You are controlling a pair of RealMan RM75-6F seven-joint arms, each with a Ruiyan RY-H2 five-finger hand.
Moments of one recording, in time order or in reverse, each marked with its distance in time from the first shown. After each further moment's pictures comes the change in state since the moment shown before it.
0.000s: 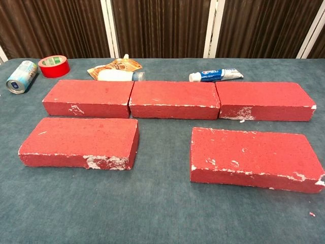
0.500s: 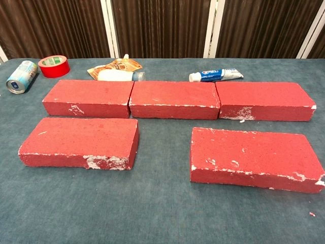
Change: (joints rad) left arm -0.005 0.003 0.000 -0.007 -0.013 -0.021 -0.003; right arm -0.004 0.001 -0.003 -0.008 -0.002 0.004 -0.011
